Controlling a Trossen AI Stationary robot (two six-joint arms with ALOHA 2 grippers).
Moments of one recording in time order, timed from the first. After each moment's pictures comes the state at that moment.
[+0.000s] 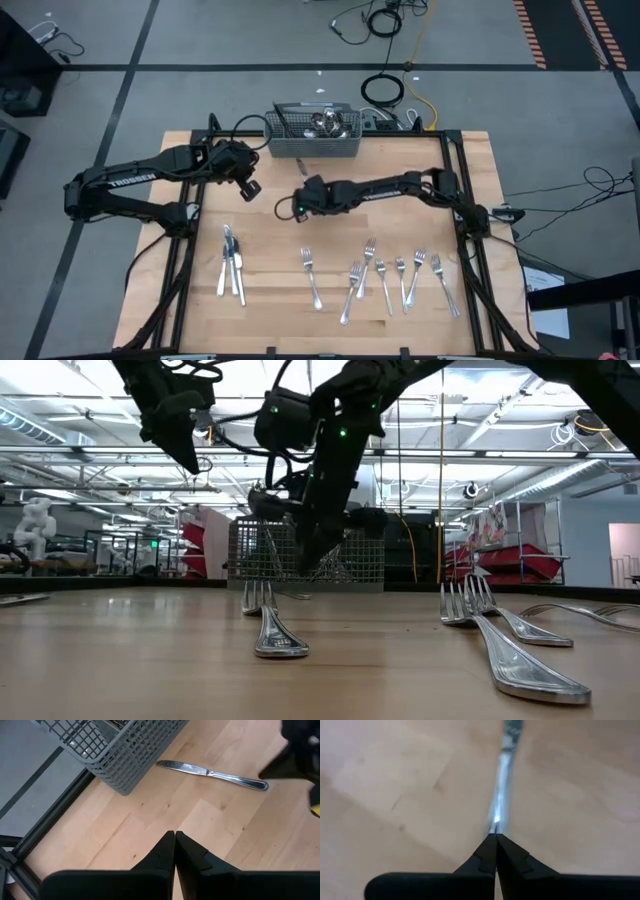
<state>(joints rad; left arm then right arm) 0.30 1.08 1.00 -0.91 -0.29 -0.22 -0.05 2.20 1.70 -0.67 0.36 1.01</state>
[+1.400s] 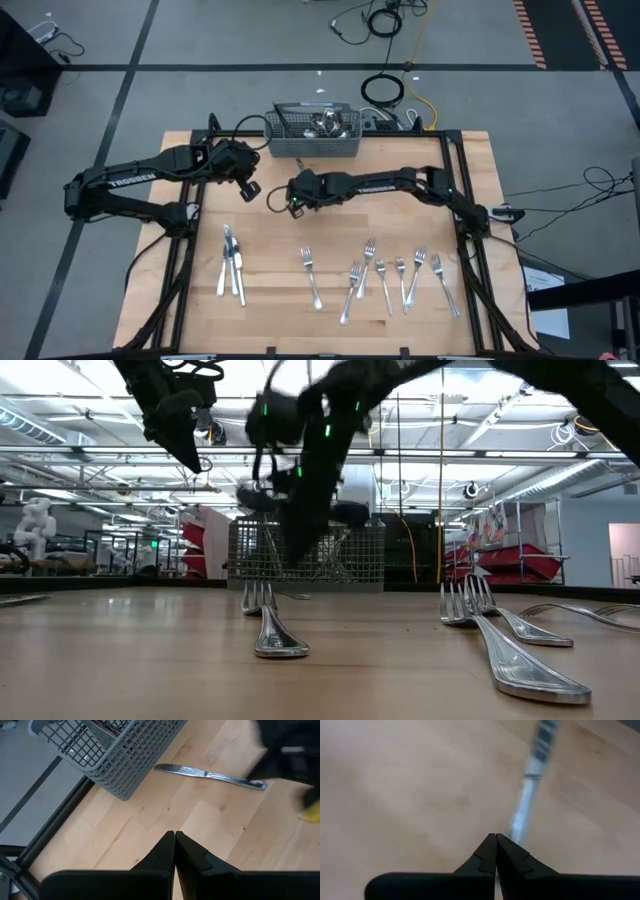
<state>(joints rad) 0.29 1.08 1.00 -0.90 -0.28 -0.17 -0.09 2.26 1.83 -0.73 0.31 0.84</state>
